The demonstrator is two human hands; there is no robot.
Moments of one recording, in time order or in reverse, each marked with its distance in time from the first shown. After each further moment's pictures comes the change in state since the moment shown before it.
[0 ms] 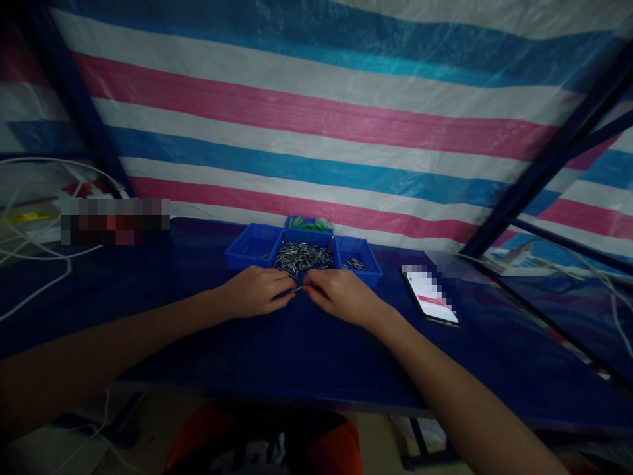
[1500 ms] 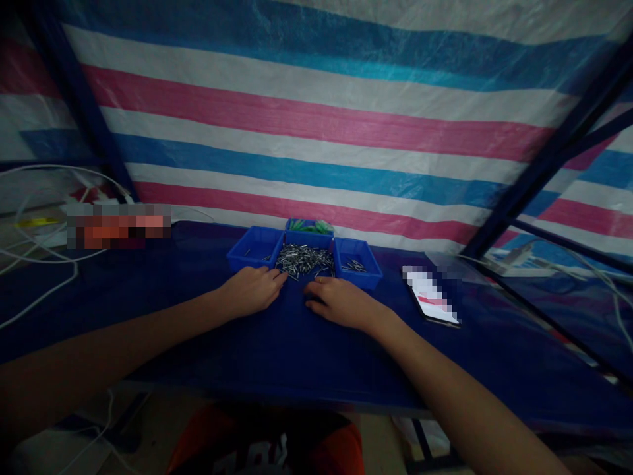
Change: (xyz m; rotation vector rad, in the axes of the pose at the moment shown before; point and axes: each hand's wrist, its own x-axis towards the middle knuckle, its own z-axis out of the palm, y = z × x) left_hand -0.004 -0.005 0.010 0.206 -0.176 -0.202; right_hand -0.001 0.008 0.010 0.017 -0.199 0.012
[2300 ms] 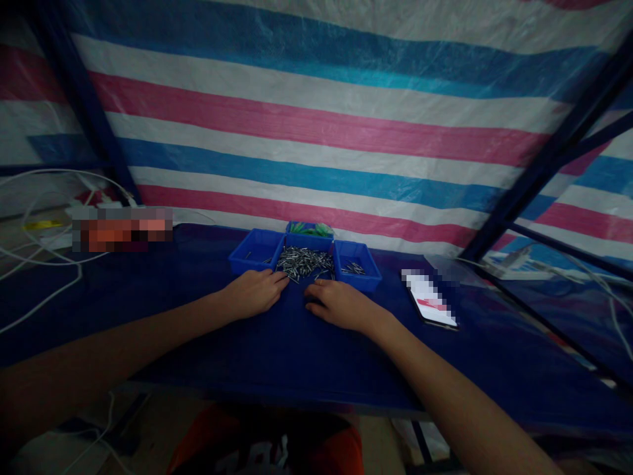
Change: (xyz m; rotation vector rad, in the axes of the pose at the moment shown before) left_hand 0.001 -0.003 0.005 0.000 -0.016 0.068; right_hand 0.000 0.000 0.000 0.021 0.001 0.000
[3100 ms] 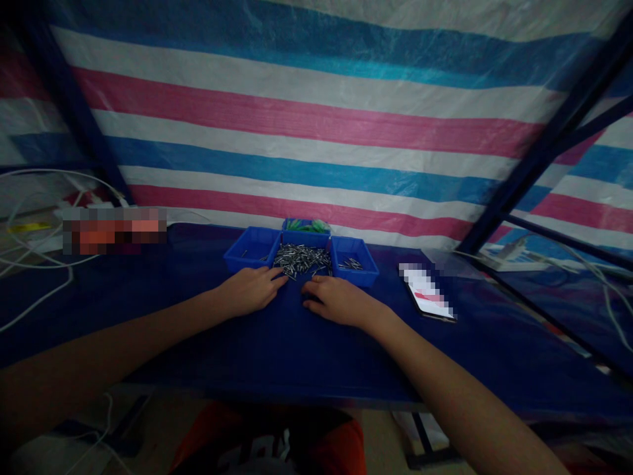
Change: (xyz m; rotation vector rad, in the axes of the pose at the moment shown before) left_hand 0.000 -0.003 0.004 0.006 0.008 0.007; right_hand 0.001 -0.001 -0.001 -0.017 -0.022 -0.012
